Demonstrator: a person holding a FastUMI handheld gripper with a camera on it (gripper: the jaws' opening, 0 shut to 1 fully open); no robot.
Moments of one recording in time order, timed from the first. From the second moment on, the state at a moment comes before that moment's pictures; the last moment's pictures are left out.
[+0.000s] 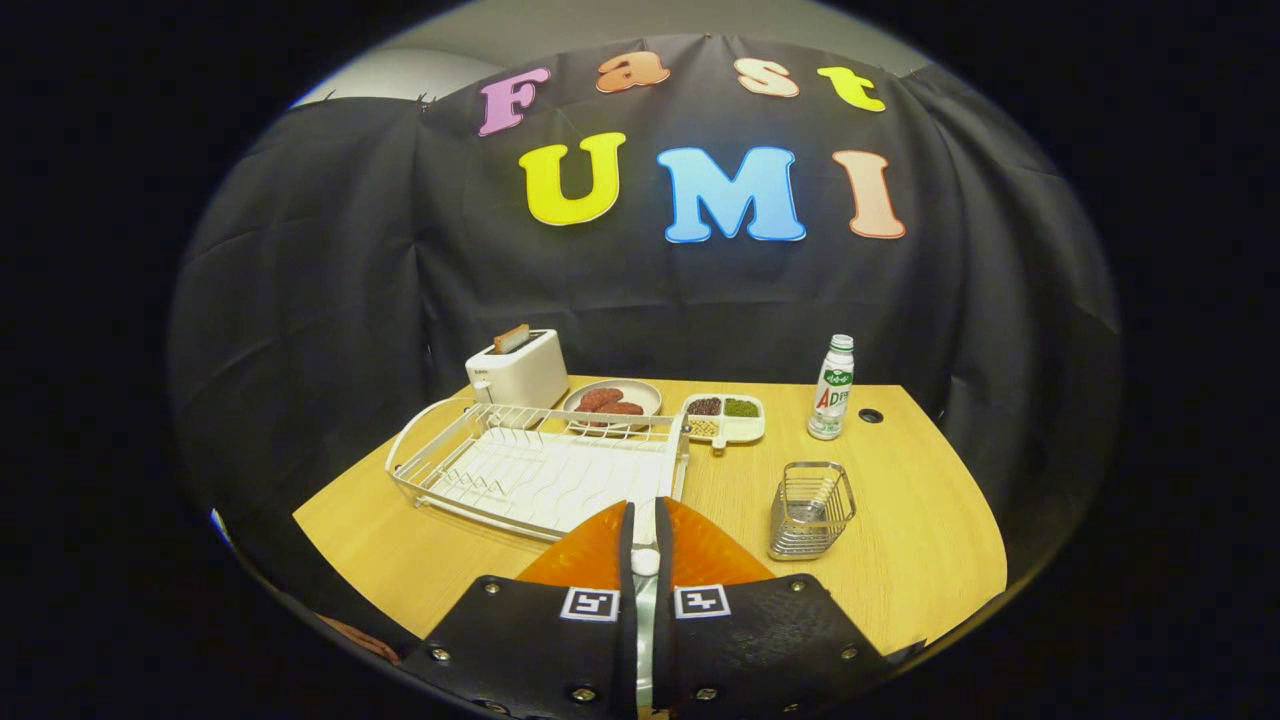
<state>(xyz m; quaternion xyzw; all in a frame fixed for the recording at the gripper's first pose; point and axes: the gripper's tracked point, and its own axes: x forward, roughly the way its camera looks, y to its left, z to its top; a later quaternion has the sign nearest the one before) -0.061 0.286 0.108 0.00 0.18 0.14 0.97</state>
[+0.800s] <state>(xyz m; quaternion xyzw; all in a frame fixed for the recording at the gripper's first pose) -0.061 0.319 0.072 -0.04 0.22 0.16 0.96</state>
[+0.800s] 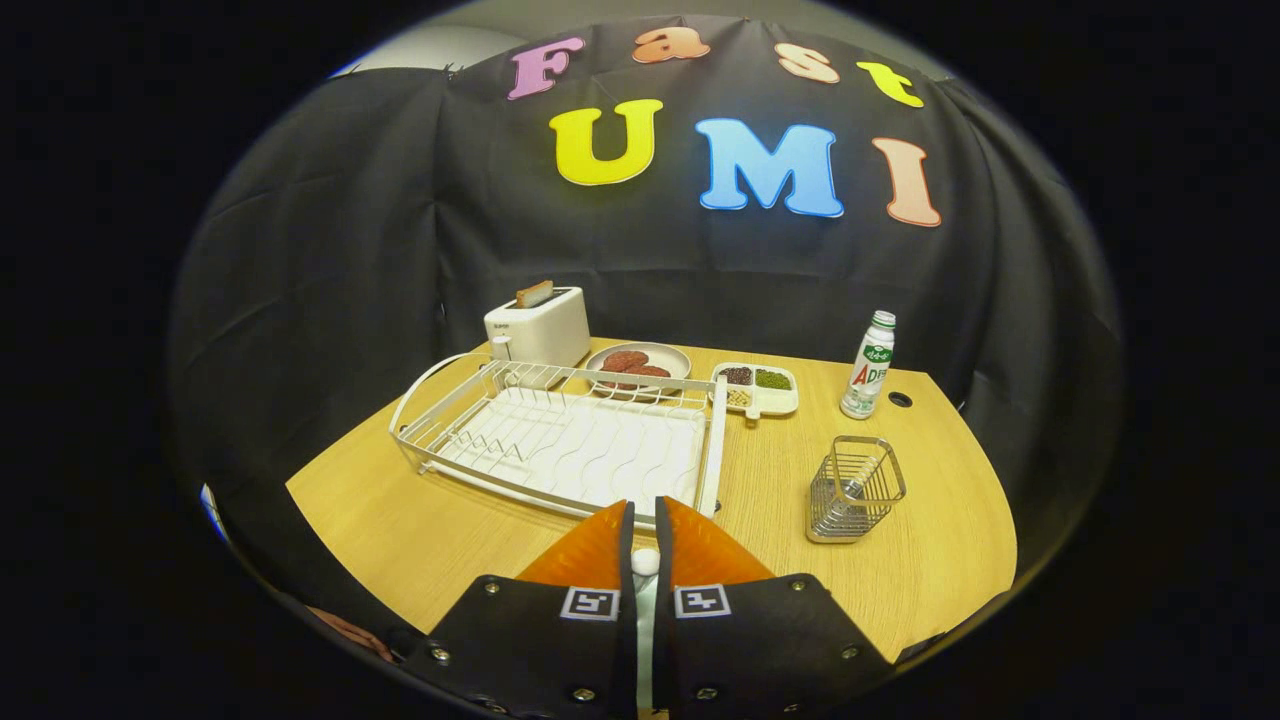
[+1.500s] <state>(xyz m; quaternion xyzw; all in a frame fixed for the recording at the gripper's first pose) -0.063 0.340 0.067 -0.06 0.21 0.17 0.96</state>
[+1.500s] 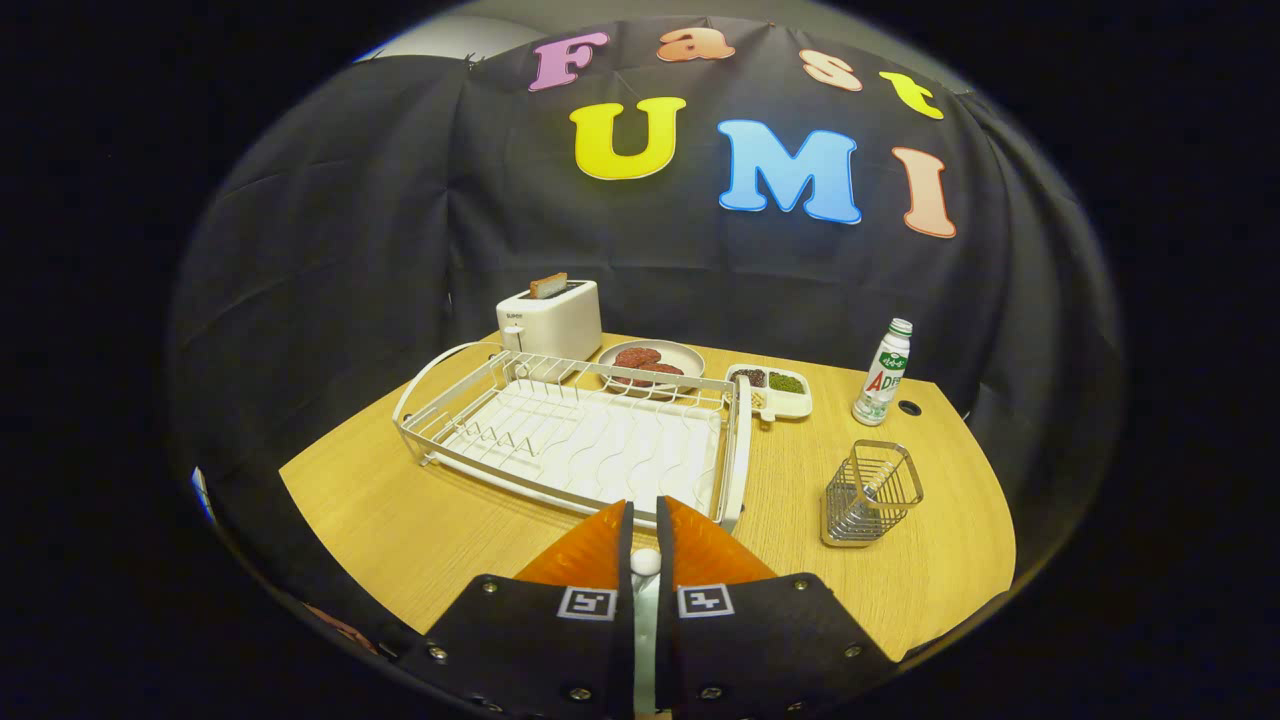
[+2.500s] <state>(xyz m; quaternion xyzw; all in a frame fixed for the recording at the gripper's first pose) -0.045 0.243 0.164 -0.07 0.12 0.16 0.98</state>
